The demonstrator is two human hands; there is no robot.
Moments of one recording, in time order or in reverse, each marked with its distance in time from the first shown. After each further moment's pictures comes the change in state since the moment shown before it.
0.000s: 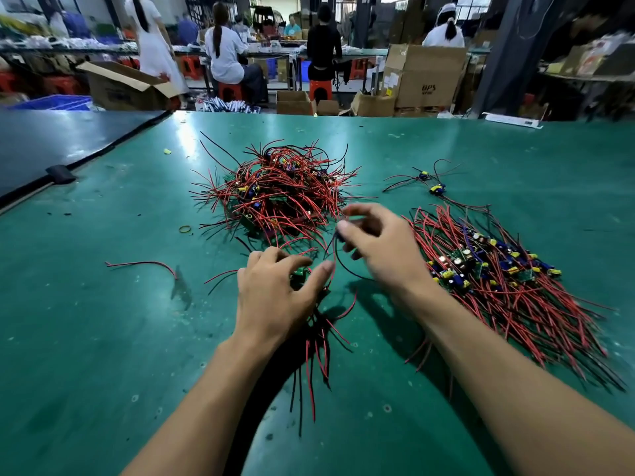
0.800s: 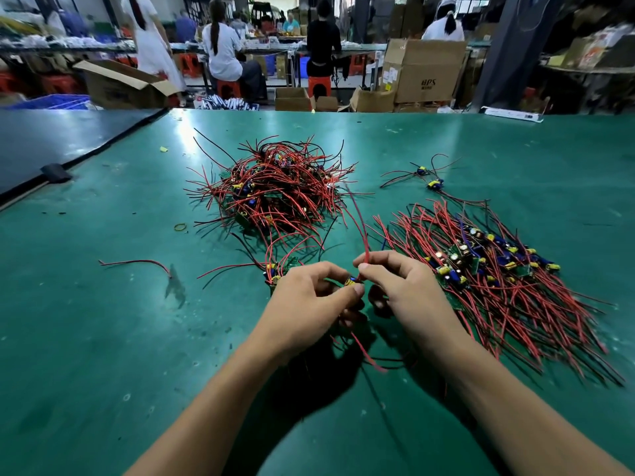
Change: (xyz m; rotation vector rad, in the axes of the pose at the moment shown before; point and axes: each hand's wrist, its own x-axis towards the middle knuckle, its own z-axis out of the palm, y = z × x) left_hand -0.018 0.044 -0.007 -0.795 -0.440 -0.263; right_hand -0.055 0.019 -0.022 0.164 0.013 0.236
